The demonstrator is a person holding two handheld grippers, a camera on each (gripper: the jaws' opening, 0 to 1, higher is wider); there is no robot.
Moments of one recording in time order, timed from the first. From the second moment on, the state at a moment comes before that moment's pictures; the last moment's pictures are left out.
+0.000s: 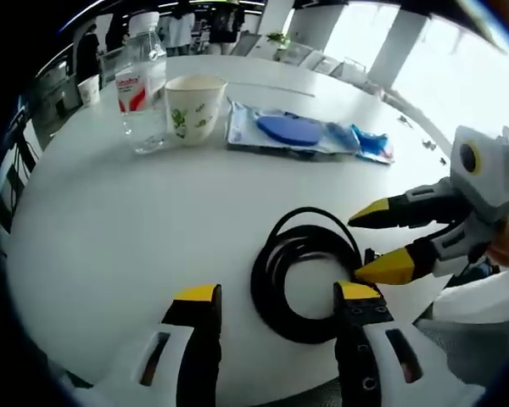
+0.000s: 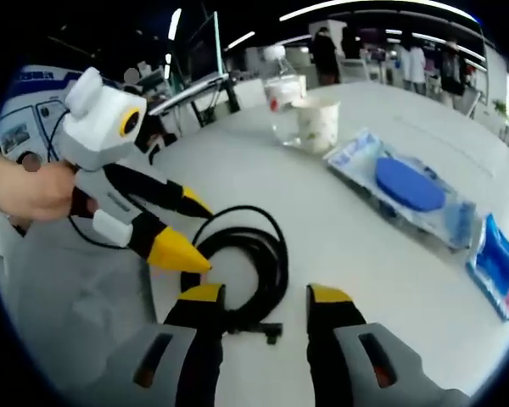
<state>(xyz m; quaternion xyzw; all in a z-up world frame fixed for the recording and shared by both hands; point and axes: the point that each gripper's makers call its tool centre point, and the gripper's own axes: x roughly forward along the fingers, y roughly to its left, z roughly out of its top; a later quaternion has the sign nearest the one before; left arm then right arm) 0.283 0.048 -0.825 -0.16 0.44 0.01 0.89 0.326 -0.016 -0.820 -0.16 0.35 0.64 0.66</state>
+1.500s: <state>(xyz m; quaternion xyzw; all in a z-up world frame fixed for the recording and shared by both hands) 0.328 0.017 -0.783 -0.25 0.39 -0.03 0.89 0.372 -0.054 -0.777 -0.04 0.39 0.55 0.74</state>
